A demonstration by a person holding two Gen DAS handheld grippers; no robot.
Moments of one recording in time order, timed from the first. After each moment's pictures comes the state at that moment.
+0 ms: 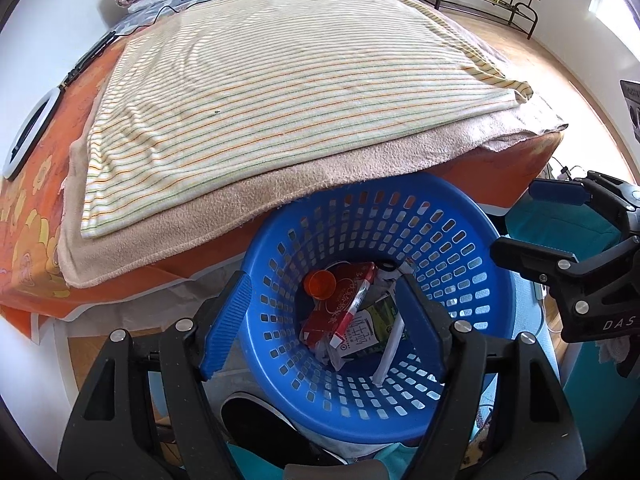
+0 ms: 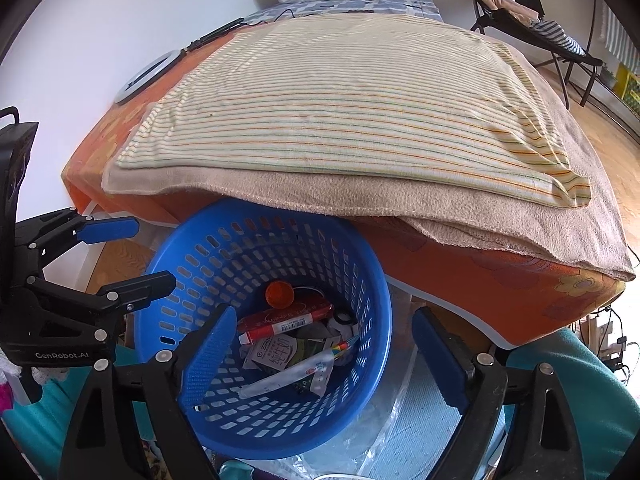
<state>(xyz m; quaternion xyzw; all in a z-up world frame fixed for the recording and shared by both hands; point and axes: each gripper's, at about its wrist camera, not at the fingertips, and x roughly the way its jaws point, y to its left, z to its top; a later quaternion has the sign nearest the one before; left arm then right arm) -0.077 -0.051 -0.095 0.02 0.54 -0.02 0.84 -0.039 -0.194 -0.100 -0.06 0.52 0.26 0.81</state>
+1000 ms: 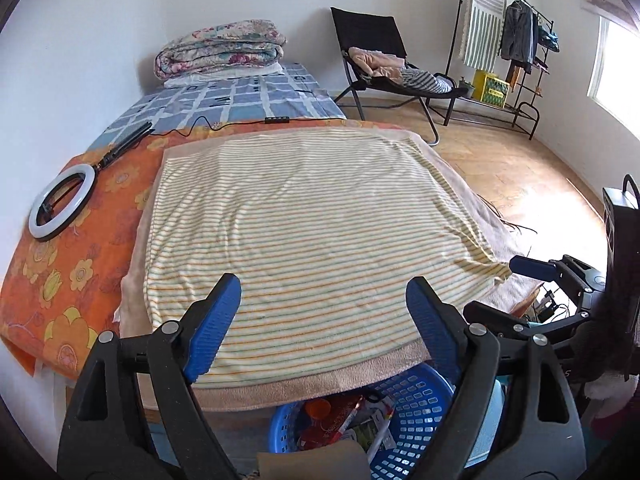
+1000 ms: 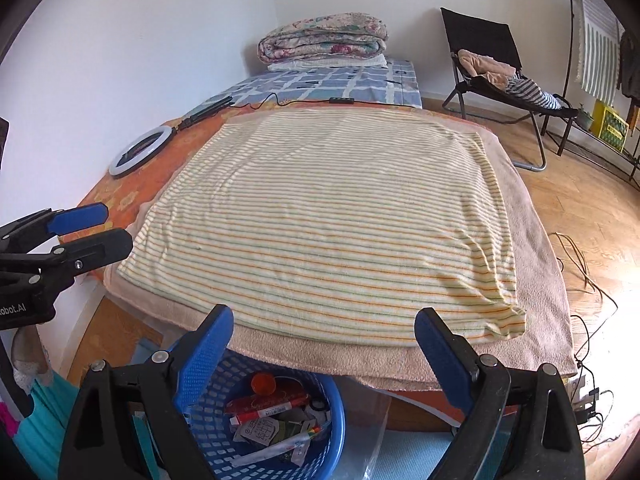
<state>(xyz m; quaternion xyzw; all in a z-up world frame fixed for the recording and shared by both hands) -0.017 -0.022 0.049 -0.04 0.37 0.00 0.93 0.018 -0.197 -0.008 -0.05 0.41 0.24 0.88</state>
